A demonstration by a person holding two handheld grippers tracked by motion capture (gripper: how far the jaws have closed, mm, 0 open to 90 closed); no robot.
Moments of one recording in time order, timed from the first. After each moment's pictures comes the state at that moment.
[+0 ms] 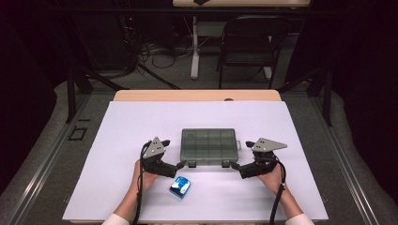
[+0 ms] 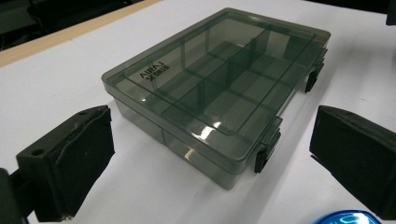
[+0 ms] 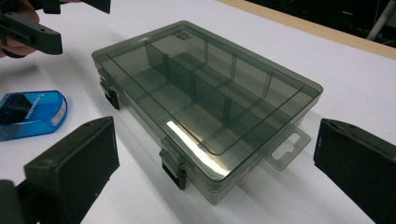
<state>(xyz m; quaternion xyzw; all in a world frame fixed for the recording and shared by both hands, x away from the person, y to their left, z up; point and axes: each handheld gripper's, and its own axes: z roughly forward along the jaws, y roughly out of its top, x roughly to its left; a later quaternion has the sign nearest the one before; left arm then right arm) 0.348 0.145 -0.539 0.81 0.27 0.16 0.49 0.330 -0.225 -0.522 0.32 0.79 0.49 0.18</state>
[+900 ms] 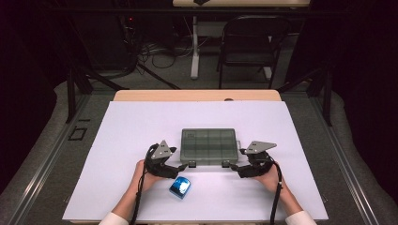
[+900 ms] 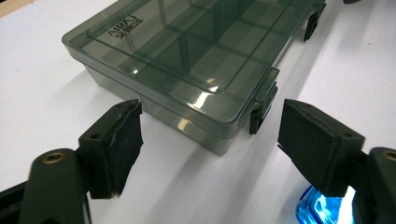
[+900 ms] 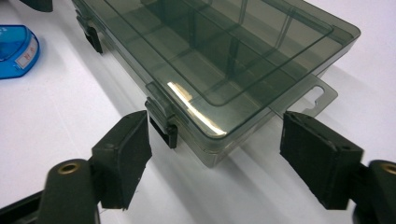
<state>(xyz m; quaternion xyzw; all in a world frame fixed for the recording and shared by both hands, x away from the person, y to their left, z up) 0.348 0.137 -0.548 0.86 0.24 0.14 0.43 0.340 -0.221 -0.545 0.31 0.84 0.41 0.16</state>
